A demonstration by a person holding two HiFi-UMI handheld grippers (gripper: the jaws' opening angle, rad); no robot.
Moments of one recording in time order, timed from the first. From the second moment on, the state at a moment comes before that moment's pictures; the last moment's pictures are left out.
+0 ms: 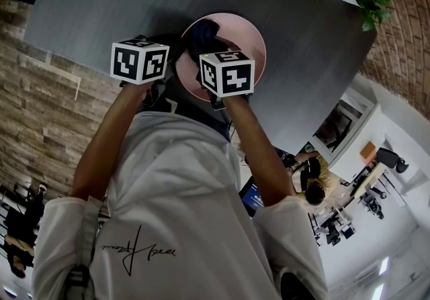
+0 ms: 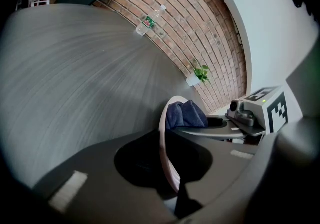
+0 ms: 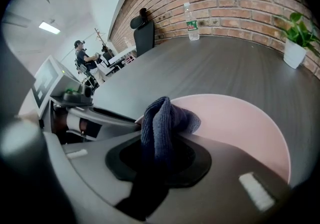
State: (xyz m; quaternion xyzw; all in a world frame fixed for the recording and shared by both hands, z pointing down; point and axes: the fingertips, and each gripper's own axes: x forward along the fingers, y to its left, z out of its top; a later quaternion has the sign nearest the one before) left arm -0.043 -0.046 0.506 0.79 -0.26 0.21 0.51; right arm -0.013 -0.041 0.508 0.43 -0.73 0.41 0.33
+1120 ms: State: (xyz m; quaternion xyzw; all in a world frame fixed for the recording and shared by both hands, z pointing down) left arm -0.040 -0.049 0.505 0.79 -0.26 0.20 0.51; right arm -0.025 -0.013 0.507 0.41 -0.72 0.48 0.29
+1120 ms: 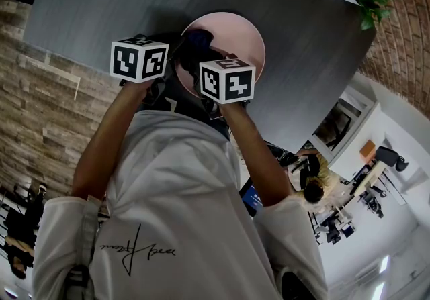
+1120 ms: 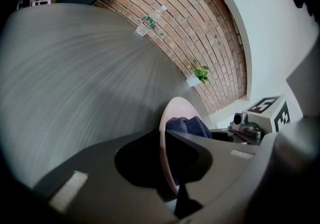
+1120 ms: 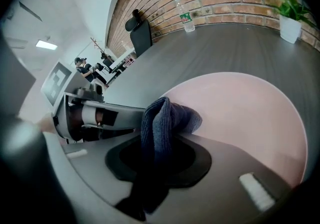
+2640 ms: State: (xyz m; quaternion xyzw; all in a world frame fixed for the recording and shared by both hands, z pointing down) left arm -0.040 -0.052 0.505 0.80 -0.27 0.21 0.50; right arm -0.030 0.049 0.508 0.32 -0.74 0.49 0.34
